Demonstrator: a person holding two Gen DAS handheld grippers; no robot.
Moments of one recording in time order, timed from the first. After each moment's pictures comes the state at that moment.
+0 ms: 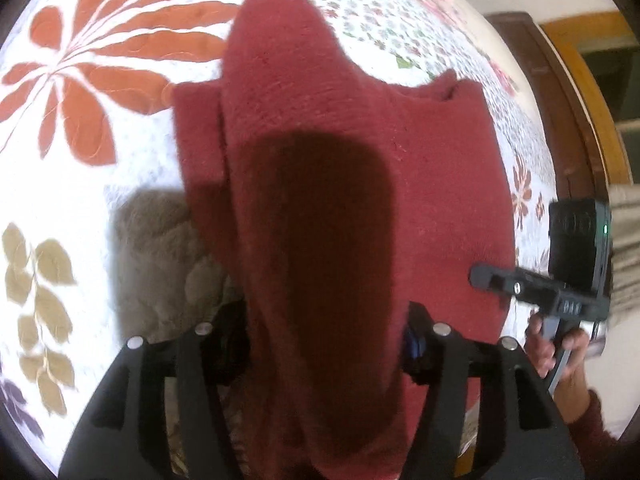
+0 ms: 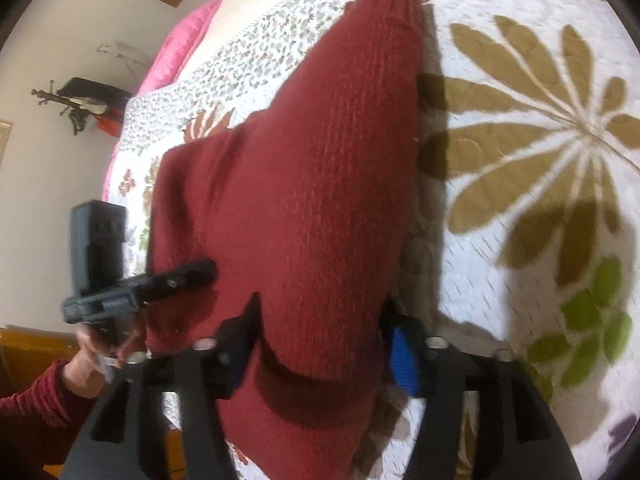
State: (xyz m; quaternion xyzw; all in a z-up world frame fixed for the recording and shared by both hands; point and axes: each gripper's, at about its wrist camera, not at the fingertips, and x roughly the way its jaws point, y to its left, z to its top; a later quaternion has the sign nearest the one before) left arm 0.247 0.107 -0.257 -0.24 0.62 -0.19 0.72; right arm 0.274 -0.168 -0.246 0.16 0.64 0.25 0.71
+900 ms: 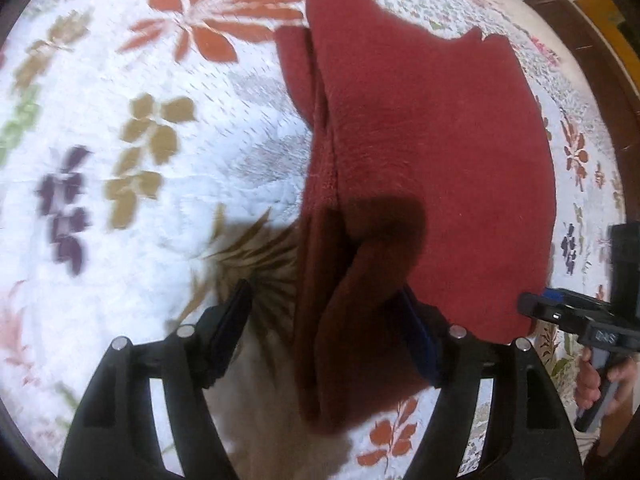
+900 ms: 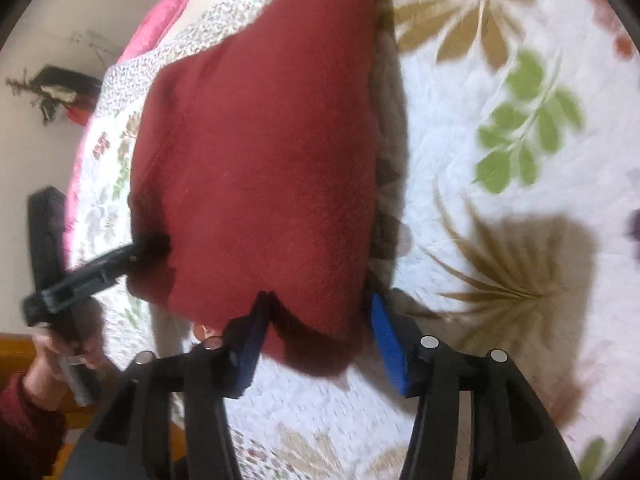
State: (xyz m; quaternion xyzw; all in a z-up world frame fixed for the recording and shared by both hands) left arm 0.154 0.119 -0.242 -0.13 0.63 -0.05 0.76; right arm 0.163 -0.159 -0.229 0.10 0.66 0.18 0.72
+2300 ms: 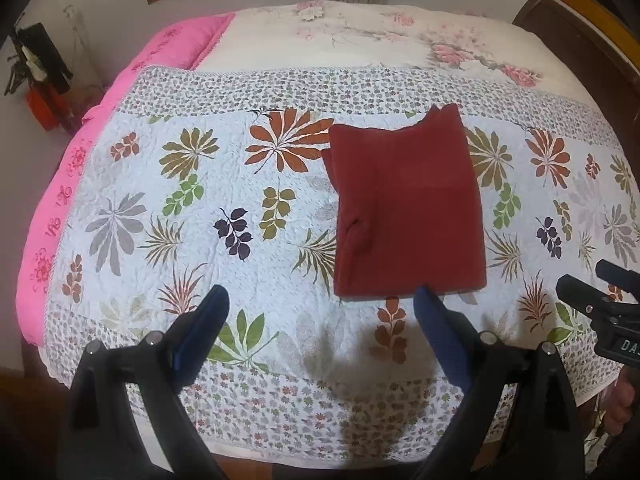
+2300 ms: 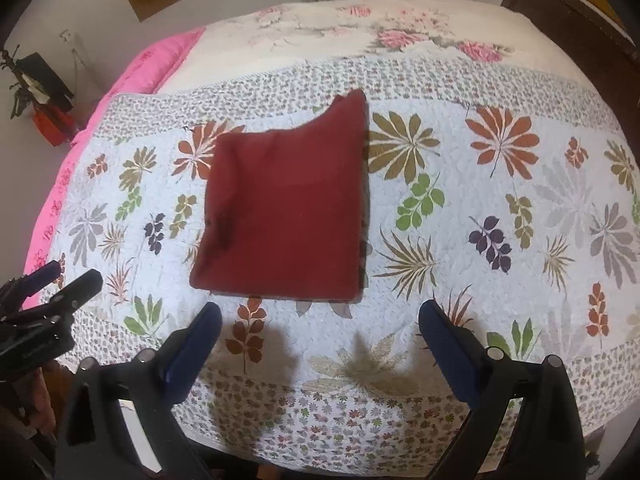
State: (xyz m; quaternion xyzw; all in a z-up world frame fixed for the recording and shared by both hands) left arm 0.045 0.110 -0.040 -0.02 0.55 0.04 0.84; right arm 0.067 -0.122 -0.043 0.01 0.57 0.06 0.82
